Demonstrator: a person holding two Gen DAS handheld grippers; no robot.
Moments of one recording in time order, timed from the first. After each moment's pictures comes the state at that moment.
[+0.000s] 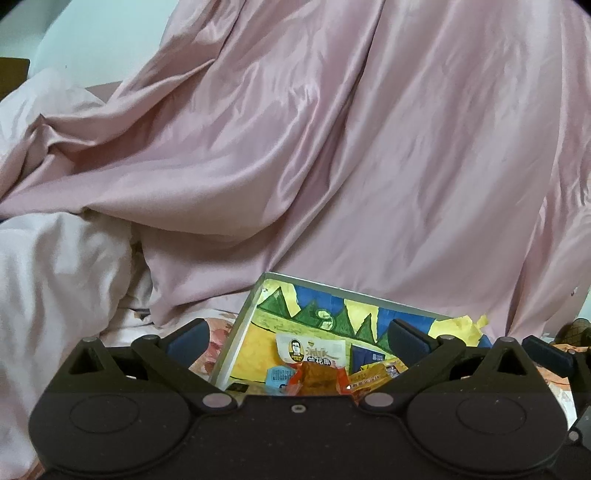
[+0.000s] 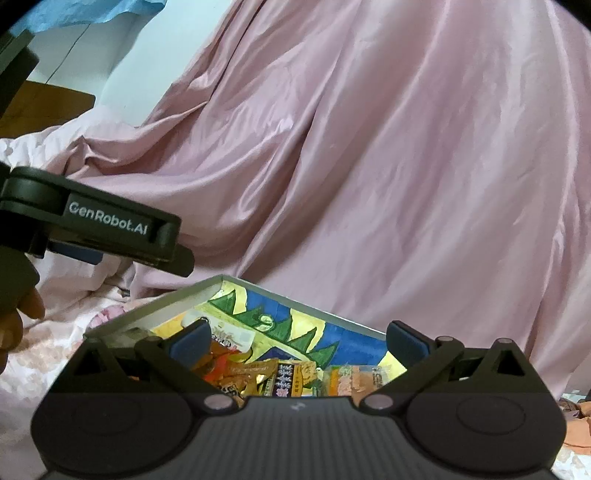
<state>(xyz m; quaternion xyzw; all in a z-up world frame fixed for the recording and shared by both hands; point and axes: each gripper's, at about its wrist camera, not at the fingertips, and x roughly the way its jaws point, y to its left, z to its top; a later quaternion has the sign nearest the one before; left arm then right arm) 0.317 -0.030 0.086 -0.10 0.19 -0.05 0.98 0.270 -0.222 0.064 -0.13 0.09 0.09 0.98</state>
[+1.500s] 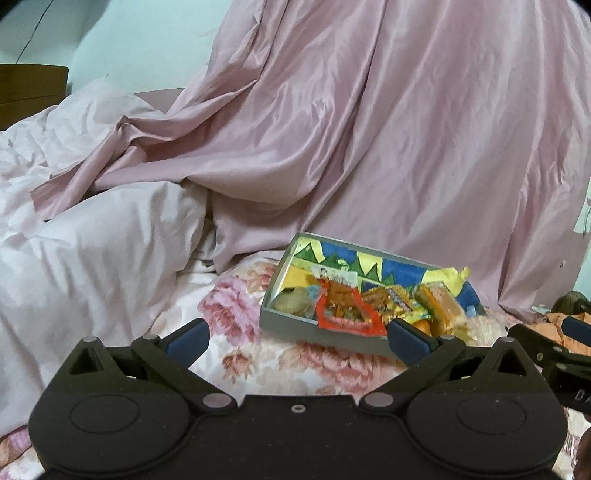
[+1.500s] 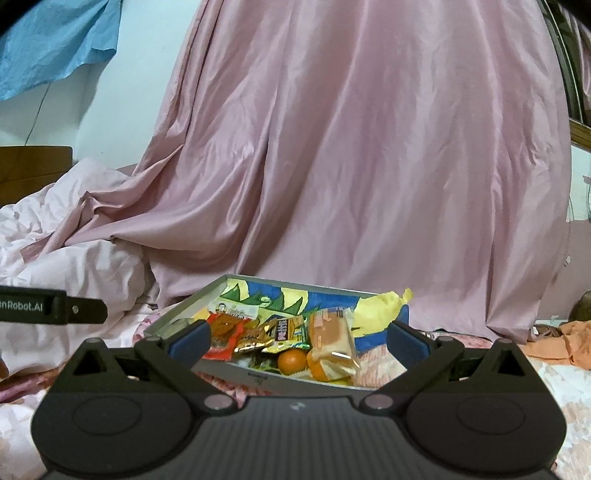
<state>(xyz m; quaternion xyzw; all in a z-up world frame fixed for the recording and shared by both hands) 0.147 -0.014 0.080 -0.09 0.20 -0.02 0.98 0.131 -0.267 0.079 -0.02 0.11 0.07 0.99</state>
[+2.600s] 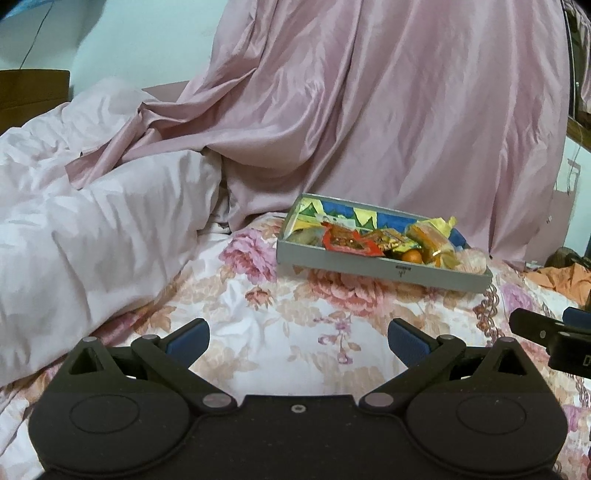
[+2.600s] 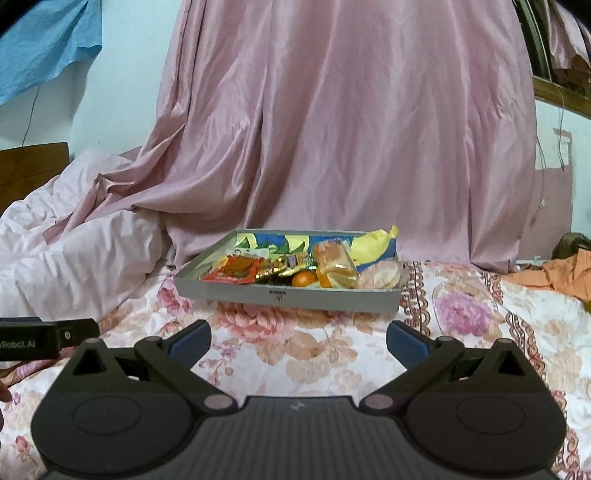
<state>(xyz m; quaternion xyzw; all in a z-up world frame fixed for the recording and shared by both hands) 0.054 -0.006 0.039 -0.05 0.22 -0.03 0.97 0.042 -0.265 0.044 0.02 0.16 0.05 0.99</state>
